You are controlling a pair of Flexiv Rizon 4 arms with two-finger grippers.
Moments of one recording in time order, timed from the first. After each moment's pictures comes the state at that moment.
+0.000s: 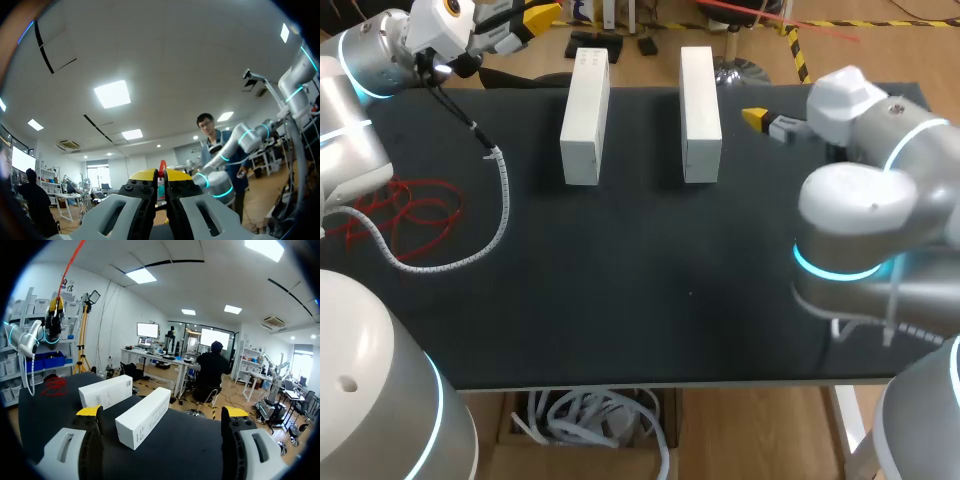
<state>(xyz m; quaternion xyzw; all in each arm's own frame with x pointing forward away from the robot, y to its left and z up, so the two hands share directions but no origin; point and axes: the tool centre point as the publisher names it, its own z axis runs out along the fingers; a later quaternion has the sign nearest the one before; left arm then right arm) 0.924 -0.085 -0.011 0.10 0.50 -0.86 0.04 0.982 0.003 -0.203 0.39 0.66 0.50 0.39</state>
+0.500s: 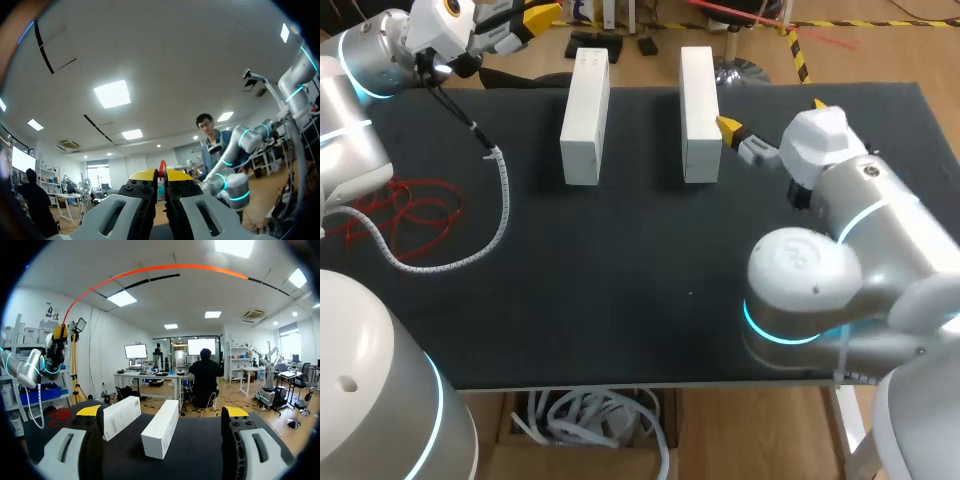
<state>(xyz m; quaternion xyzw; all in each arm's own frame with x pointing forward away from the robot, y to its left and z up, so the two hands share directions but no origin) 0.924 -0.085 -0.011 0.10 0.50 -0.86 0.04 0.930 0.039 -0.190 0.45 0.56 0.57 0.41</state>
